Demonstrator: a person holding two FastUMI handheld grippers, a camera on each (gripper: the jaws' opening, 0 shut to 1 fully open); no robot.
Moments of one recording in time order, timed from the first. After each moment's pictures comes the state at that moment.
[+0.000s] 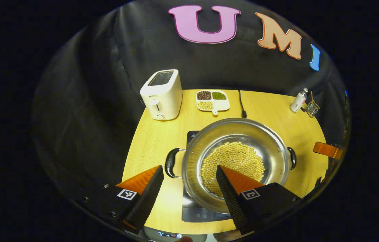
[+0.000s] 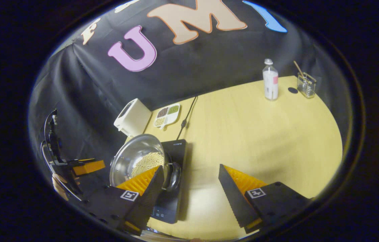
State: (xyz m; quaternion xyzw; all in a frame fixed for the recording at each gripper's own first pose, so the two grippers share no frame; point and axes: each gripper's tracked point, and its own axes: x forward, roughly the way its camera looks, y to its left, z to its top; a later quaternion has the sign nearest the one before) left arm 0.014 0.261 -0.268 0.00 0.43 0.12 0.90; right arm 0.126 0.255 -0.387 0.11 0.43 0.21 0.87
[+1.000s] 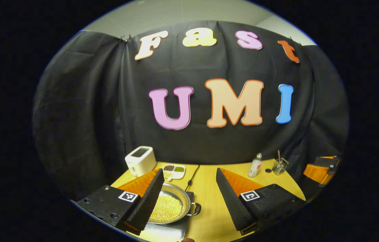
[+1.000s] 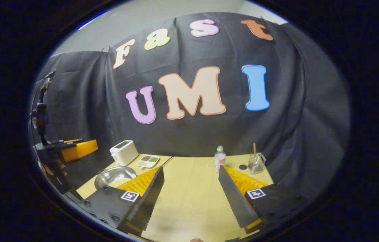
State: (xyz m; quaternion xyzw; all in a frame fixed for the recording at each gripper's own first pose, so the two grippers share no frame) left arm 0.043 0.011 -0.063 0.03 0.06 0.15 0.99; right arm 0.141 0.045 -0.159 0.00 0.14 0.21 0.97
